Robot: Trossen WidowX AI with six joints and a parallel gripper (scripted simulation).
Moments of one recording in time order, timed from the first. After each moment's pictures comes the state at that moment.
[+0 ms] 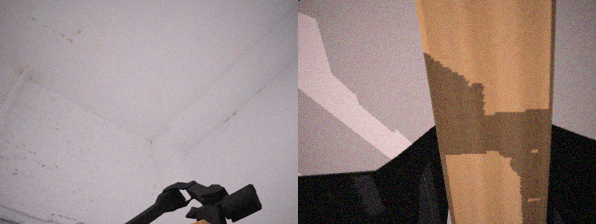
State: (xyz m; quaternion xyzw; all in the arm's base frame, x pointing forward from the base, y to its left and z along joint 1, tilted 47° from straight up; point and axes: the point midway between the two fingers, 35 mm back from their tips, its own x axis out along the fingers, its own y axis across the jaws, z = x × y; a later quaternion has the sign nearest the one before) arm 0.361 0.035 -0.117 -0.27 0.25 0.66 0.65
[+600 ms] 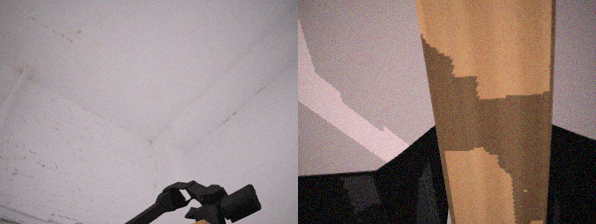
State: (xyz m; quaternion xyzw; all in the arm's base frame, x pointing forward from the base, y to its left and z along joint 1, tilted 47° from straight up) arm 0.360 0.034 -0.118 -0.27 0.25 0.66 0.65
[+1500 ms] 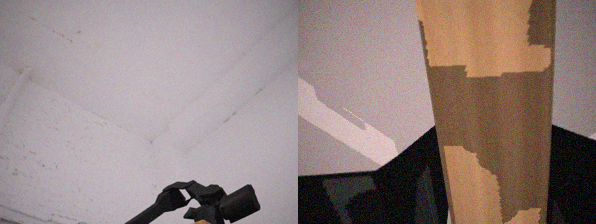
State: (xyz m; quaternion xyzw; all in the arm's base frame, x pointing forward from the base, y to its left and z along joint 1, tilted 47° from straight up) arm 0.358 0.033 -0.121 -0.27 0.25 0.66 0.65
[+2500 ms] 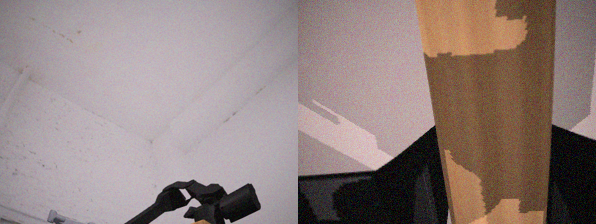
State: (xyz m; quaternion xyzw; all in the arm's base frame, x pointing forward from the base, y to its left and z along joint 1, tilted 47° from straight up) arm 0.358 0.031 -0.122 -0.27 0.25 0.66 0.65
